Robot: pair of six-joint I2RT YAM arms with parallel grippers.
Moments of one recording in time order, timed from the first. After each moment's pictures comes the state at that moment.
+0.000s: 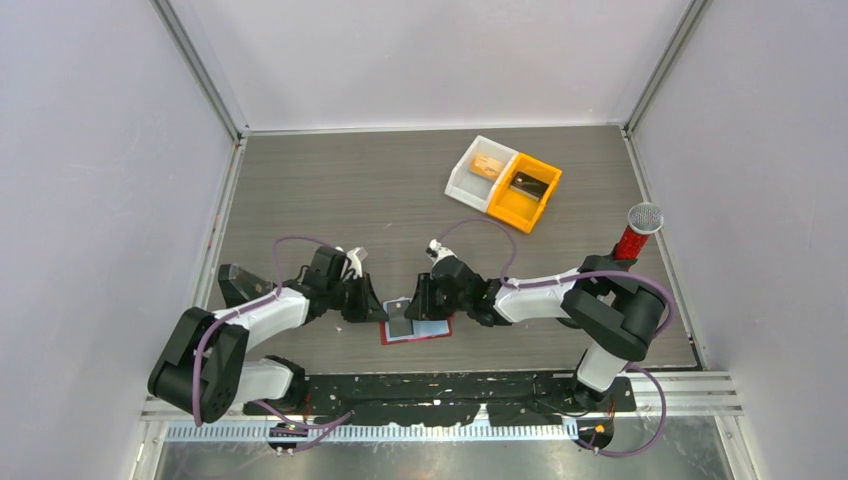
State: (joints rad) left arm -0.41 1.27 0.41 -0.11 0.50 -0.61; right arm 0.98 1.67 0.71 0.27 -0.12 0.89
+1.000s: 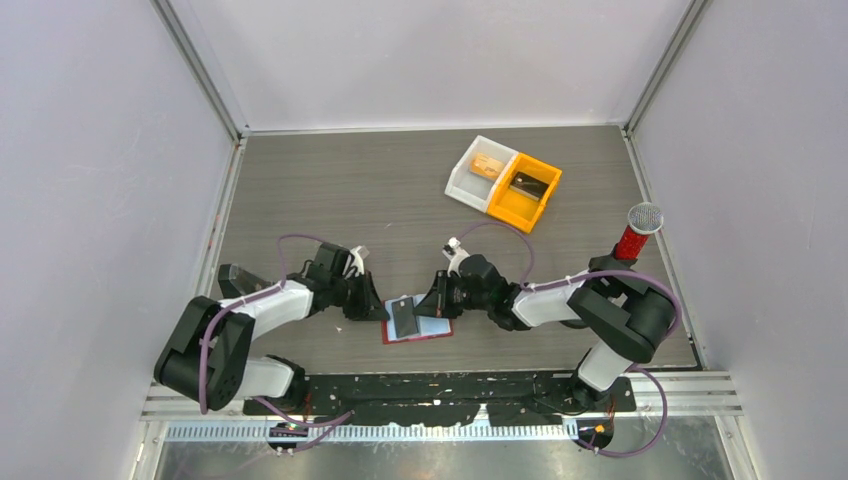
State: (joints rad) left arm -0.40 1.33 0.45 -0.14 0.50 -0.62; right arm 0.88 1.63 0.52 0.58 -0.31 0.93
